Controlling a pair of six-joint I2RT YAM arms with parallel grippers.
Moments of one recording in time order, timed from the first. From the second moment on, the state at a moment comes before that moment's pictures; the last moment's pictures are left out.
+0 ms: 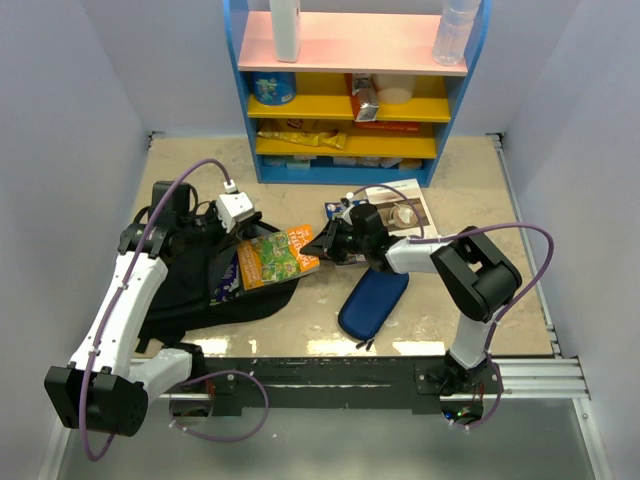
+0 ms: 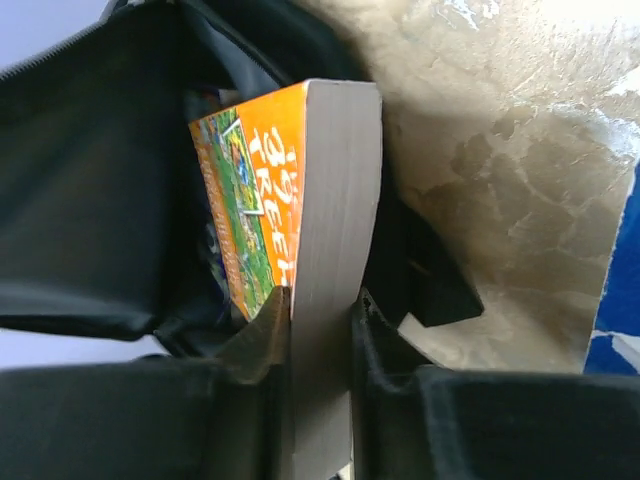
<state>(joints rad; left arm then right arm) -0.12 1.07 1.04 -0.81 0.60 0.69 0.65 1.82 0.88 0.41 -0.42 1.04</state>
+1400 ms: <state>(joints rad) -0.12 1.07 1.04 -0.82 0.60 0.69 0.89 2.06 1.17 0.50 -0.34 1.29</state>
